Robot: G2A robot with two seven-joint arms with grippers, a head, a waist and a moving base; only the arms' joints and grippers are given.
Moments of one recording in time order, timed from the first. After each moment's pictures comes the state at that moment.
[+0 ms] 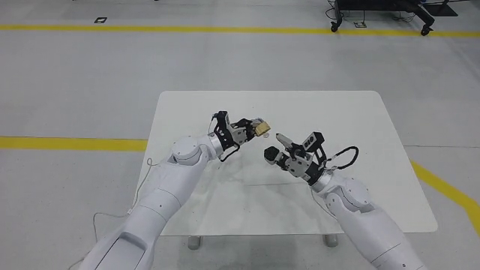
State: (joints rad) left arm 0.87 -1.47 -0.97 -0.84 -0.63 -0.06 -0.79; right arm -1.42 -1.10 1.11 -1.48 0.87 -0.20 0.65
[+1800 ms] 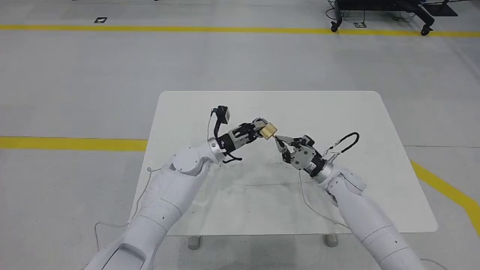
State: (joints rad) left arm 0.96 -1.46 -1.00 -0.95 -0.40 -0.42 -0.75; right arm -1.29 -1.17 1.14 -1.20 1.26 0.16 0.93
